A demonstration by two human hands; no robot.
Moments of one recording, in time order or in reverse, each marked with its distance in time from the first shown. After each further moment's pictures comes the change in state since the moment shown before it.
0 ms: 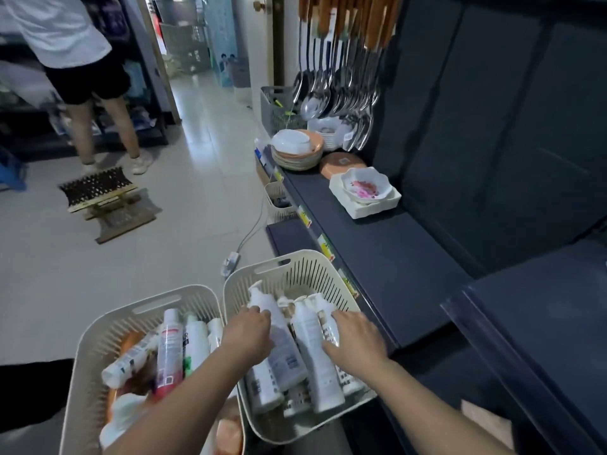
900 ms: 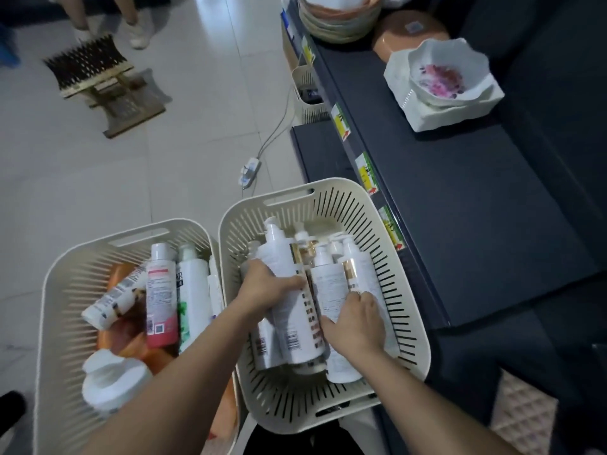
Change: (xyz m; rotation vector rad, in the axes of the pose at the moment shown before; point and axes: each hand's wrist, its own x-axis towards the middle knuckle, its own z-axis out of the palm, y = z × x) left_hand 0.086 -0.003 0.073 -1.273 -0.072 -0.533; right_hand 0.077 0.007 0.115 0.114 -0.155 0.327
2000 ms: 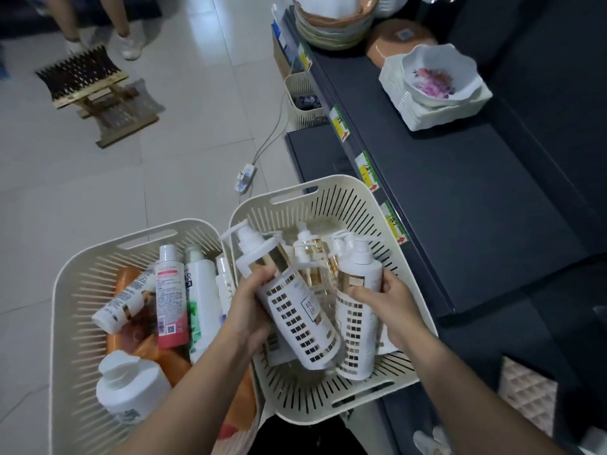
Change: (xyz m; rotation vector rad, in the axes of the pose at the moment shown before) left_hand -0.050 -0.024 -0.028 -0.821 -0.200 0.016; right_hand -0.004 0.025 -0.035 1.054 -0.135 0.115
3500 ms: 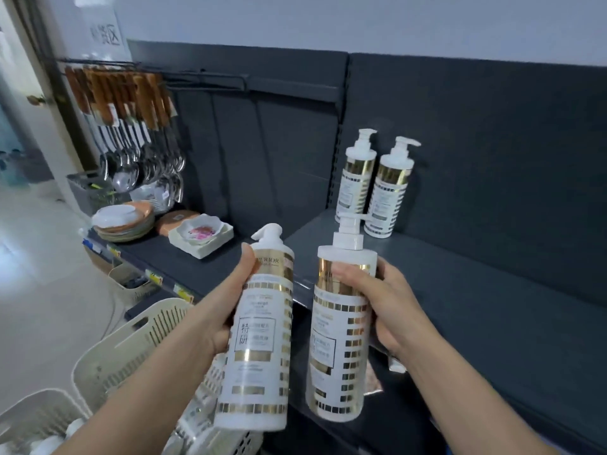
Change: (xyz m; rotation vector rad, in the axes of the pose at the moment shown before) left_hand -0.272 0.016 0.204 0.530 -0.809 -0.142; right_hand -0.401 -0.025 -0.165 0.573 0.451 -0.625
